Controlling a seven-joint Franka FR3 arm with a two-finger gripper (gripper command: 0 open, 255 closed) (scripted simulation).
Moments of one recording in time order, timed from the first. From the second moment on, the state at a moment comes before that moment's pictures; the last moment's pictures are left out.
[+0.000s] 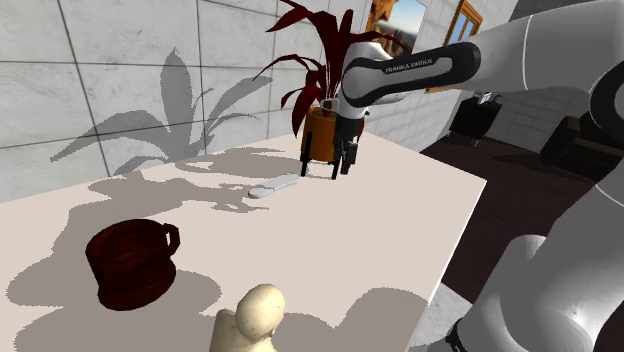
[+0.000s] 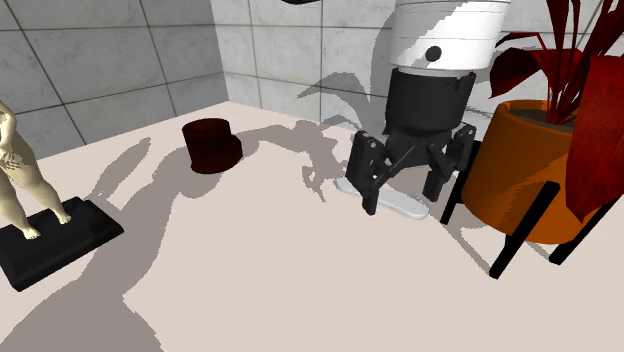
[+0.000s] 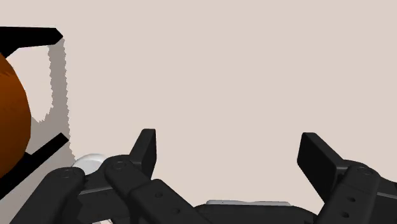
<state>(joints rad) 0.15 -0.11 -0.23 -2.08 -0.05 1.94 -1.02</state>
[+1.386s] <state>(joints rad) 0.16 0.52 -0.12 -1.54 0.06 2.07 -1.59</state>
